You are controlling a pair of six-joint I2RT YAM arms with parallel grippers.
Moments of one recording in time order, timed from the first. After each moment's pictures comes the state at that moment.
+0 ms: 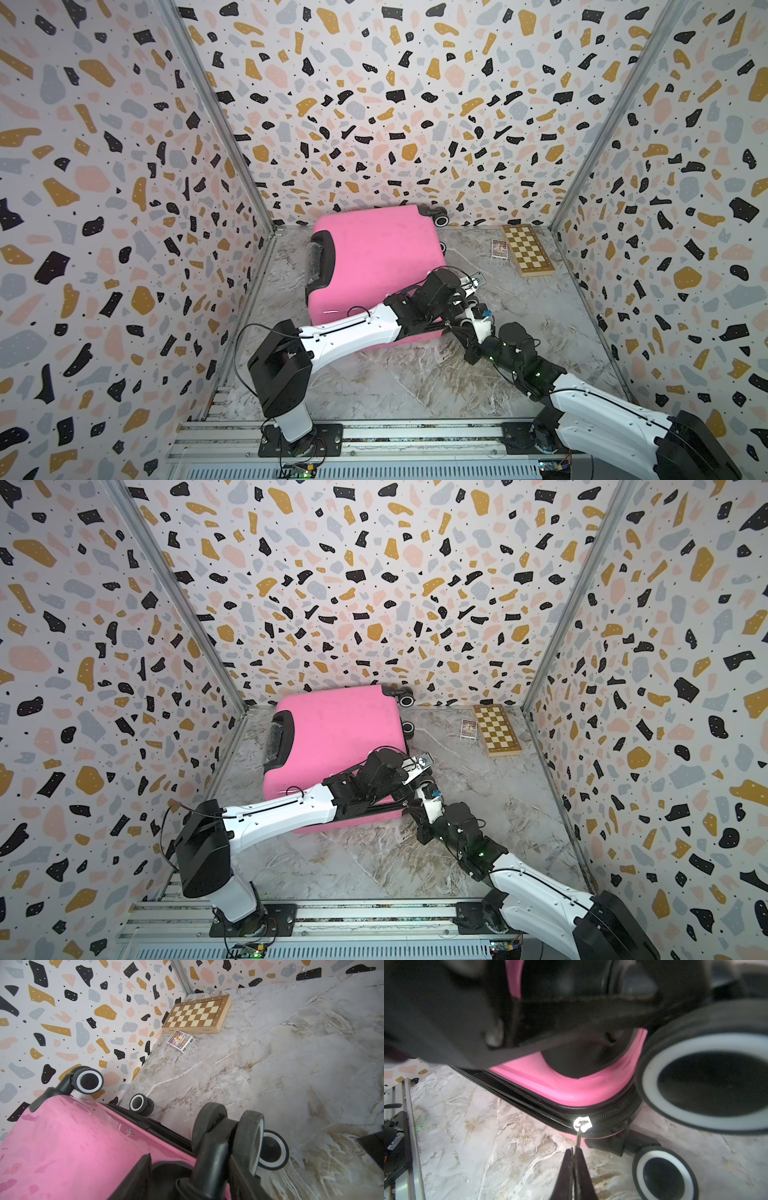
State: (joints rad) left arm -0.98 1.69 1.32 -0.14 -0.24 0.39; right arm 0.71 0.91 0.27 0.28 -0.16 0.19
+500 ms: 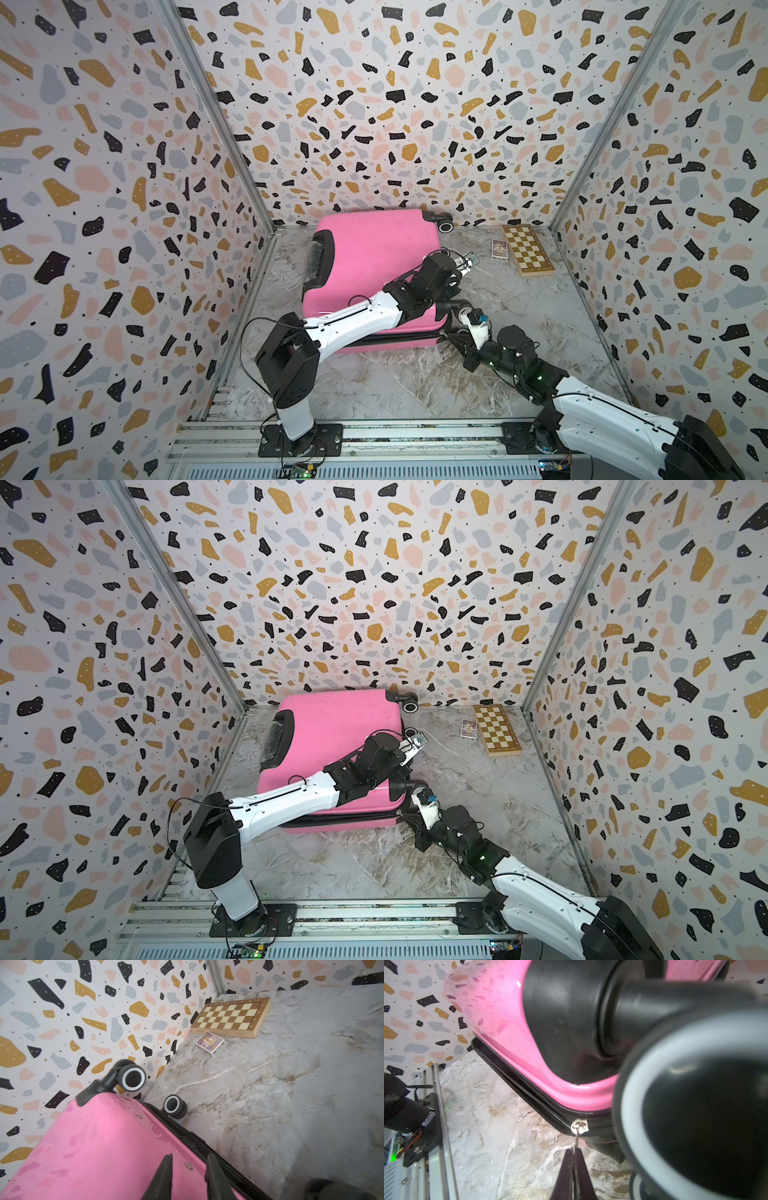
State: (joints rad) left arm -0.91 1.75 1.42 -0.12 -0.29 0.40; right arm 0.75 0.86 0.27 0.23 -0.22 0.19
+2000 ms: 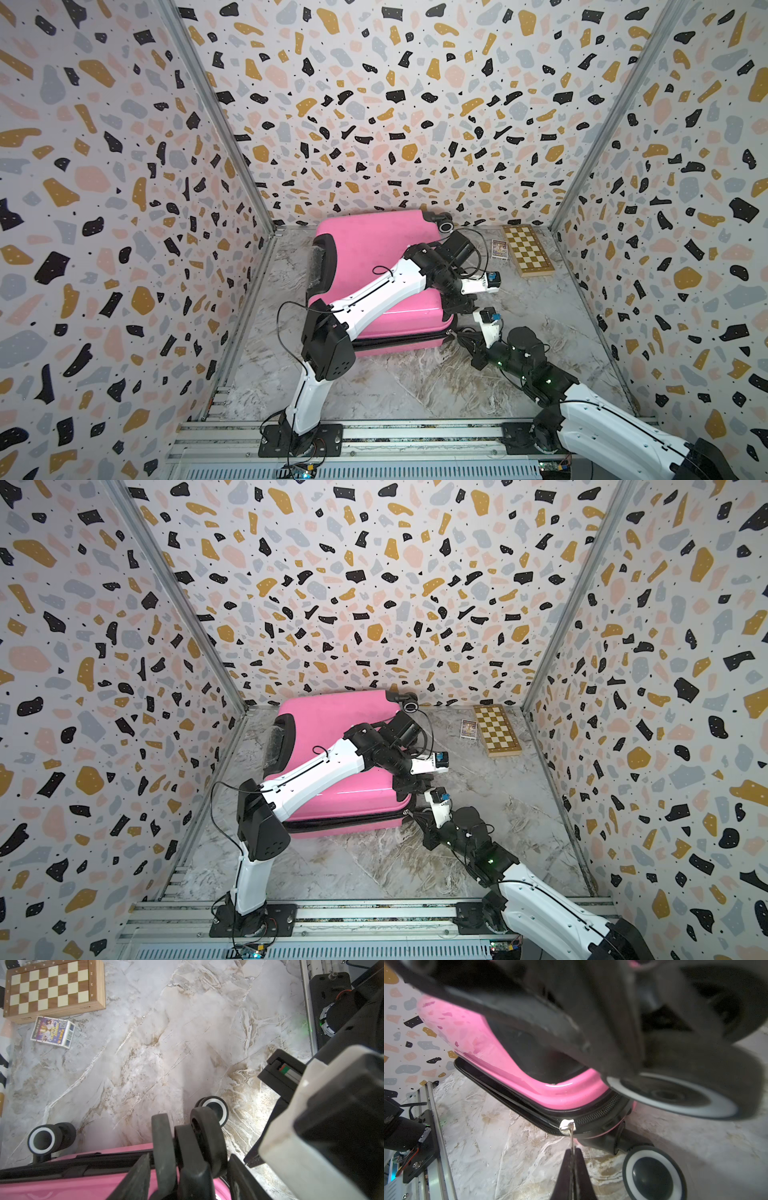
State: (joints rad) left arm -0.90 2.09 2.12 -1.08 0.31 0.67; right arm 0.64 0.76 0.24 0.15 -0.22 0.24
